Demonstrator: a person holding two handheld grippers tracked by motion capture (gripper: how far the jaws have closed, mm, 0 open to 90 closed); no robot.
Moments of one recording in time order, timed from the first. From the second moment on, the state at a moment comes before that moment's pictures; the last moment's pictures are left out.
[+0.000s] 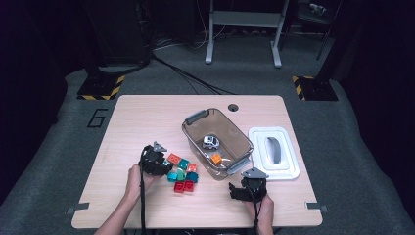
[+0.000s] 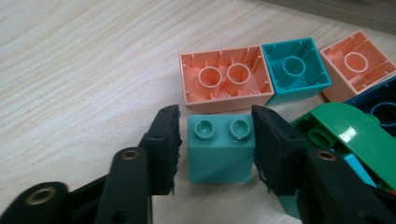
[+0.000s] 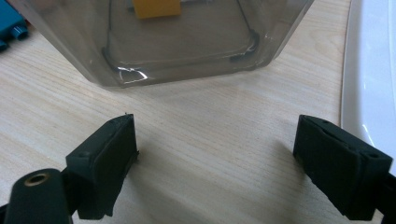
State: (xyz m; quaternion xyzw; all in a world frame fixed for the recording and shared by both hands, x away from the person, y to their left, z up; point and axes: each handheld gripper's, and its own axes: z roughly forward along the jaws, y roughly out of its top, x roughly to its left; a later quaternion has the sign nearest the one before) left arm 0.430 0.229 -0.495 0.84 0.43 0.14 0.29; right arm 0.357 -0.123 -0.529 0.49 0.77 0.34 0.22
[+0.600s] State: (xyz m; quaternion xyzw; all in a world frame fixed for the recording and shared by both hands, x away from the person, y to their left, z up) left arm 0.427 0.243 -0.487 0.84 0.43 0.15 0.30; right arm 0.357 -0.124 -0.529 0.49 0.77 0.34 0.22
